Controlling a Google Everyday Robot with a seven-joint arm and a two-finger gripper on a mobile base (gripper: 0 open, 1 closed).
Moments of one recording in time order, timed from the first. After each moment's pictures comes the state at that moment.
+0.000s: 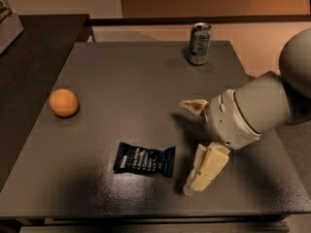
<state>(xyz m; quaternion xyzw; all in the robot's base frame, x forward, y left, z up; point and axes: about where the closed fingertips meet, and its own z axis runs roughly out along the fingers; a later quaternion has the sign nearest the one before) 0.385 -0.062 0.858 -0.66 0.67 0.21 0.28</state>
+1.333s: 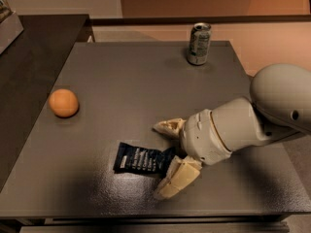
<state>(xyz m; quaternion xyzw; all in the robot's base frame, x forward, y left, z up) 0.372 -0.012 0.827 -0.64 0.65 0.29 0.31</state>
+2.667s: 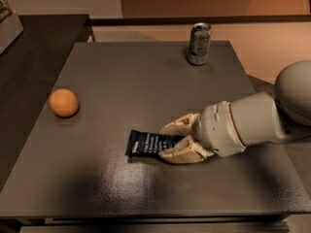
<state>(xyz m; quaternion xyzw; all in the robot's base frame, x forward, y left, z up) 0.391 -0.034 0.847 -0.61 0.66 0.27 0.35</state>
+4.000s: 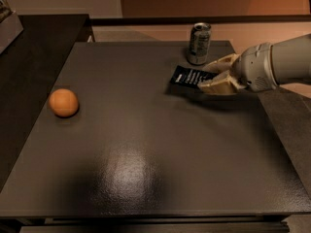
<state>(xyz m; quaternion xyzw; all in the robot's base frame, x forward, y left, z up) 0.536 -0.140 0.904 -0.53 0.71 0.17 0.43</state>
